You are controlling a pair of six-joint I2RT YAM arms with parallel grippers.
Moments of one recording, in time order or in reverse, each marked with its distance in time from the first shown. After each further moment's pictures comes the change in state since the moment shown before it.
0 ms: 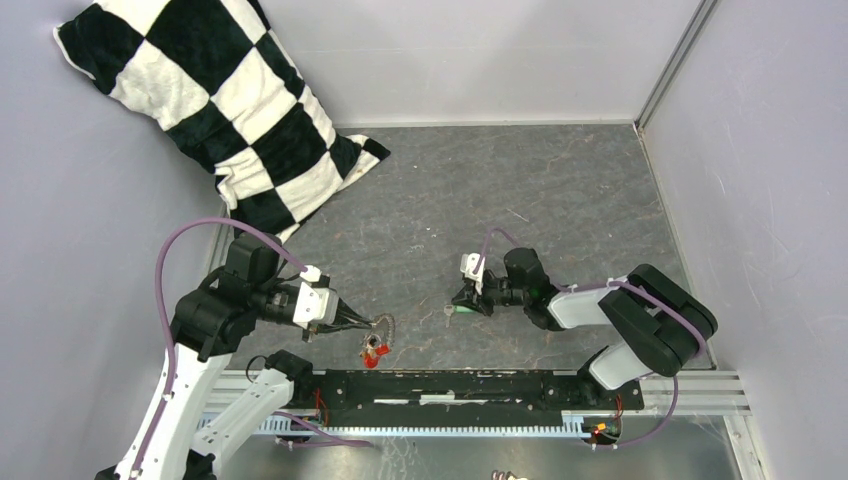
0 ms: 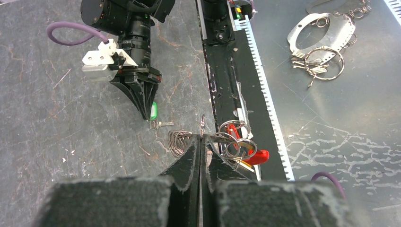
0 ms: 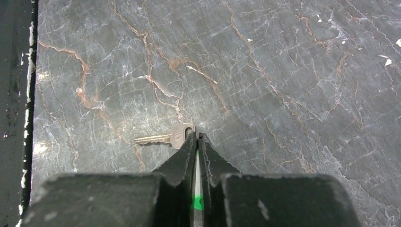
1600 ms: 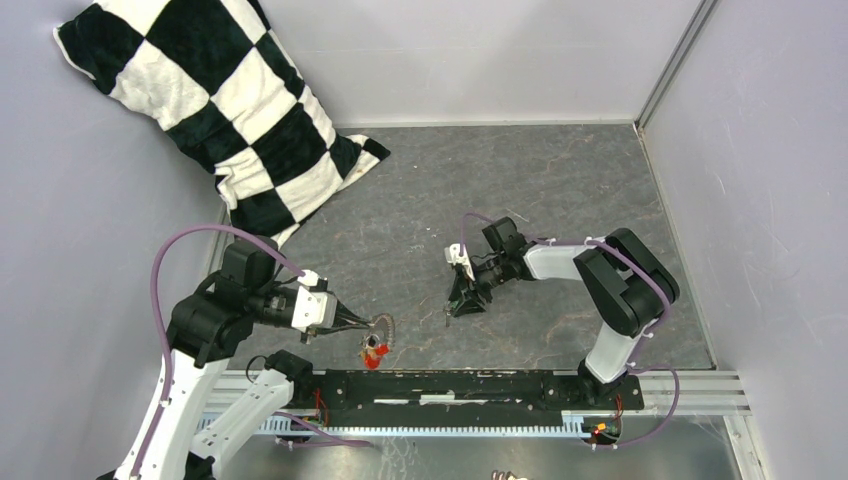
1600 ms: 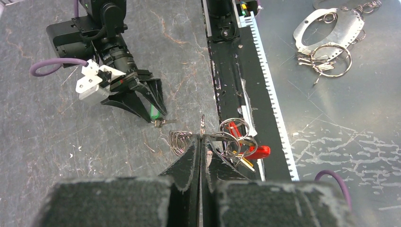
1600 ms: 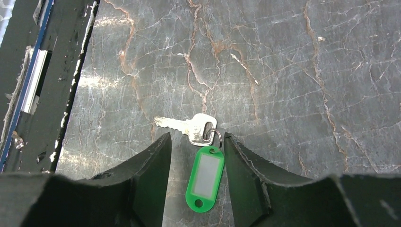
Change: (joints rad) left arm 0.000 -0.023 0.000 0.000 -0.024 0.000; right arm -0.103 0.238 0.414 -0.759 -0.369 -0.454
